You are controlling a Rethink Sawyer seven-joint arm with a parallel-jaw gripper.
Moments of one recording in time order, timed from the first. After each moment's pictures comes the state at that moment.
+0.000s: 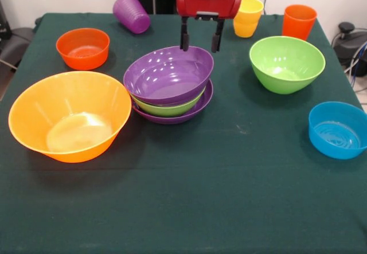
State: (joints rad) arm -0.24 -0.69 0.02 1.72 -0.12 0.46 1.65
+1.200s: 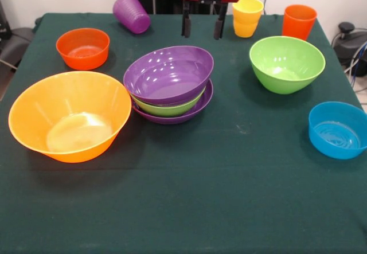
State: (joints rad) arm -0.23 -0.76 0.02 1.75 -0.12 0.46 1.65
